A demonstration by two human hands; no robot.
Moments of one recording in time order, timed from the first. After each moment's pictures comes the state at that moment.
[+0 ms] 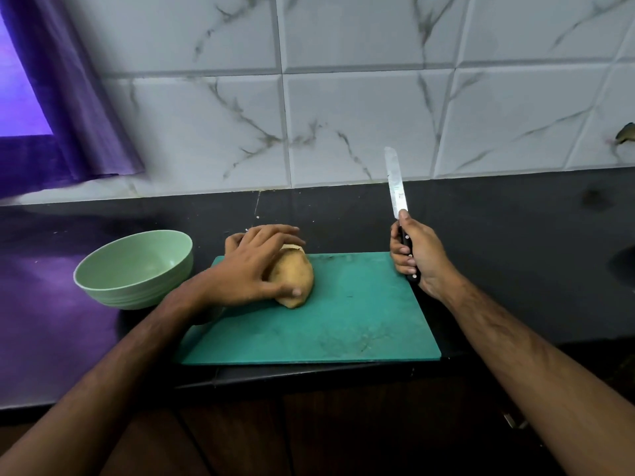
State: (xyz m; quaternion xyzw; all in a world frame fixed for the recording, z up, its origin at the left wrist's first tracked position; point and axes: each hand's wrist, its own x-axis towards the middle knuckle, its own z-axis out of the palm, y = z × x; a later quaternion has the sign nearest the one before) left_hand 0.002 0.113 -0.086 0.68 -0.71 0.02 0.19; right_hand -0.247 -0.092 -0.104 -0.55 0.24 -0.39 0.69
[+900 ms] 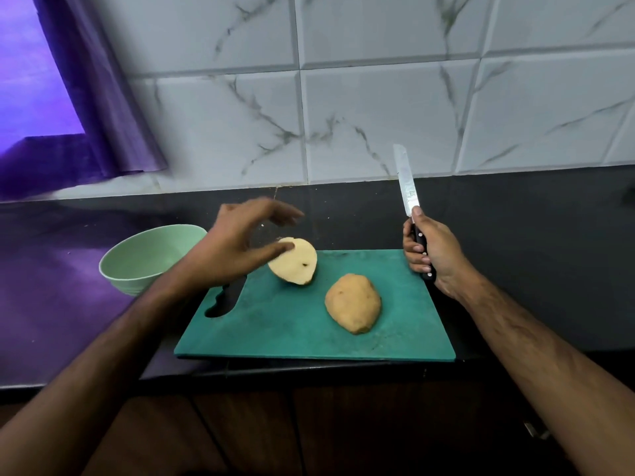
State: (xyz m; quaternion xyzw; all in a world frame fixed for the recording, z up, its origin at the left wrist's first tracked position) left_hand 0.002 0.137 -0.047 0.62 -0.71 0.08 0.32; right_hand -0.244 -0.094 -0.104 -0.56 0.23 -0.37 0.70
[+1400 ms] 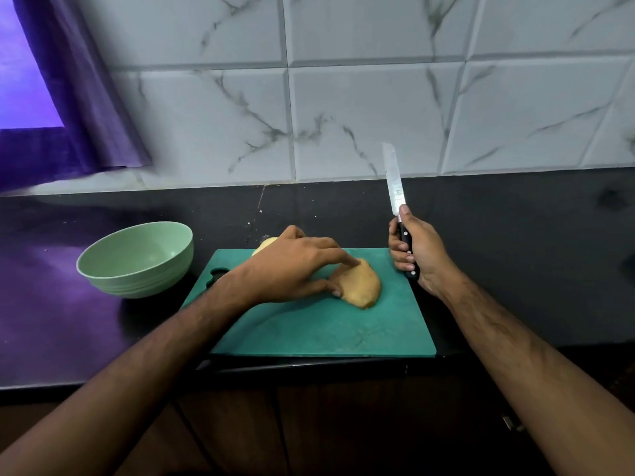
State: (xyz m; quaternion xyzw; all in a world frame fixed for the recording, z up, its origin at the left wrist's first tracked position) left_hand -0.058 0.081 -0.074 0.60 -0.79 0.12 0.05; right_hand -0.245 -0.093 -0.103 -0.54 0.23 -0.38 0.72
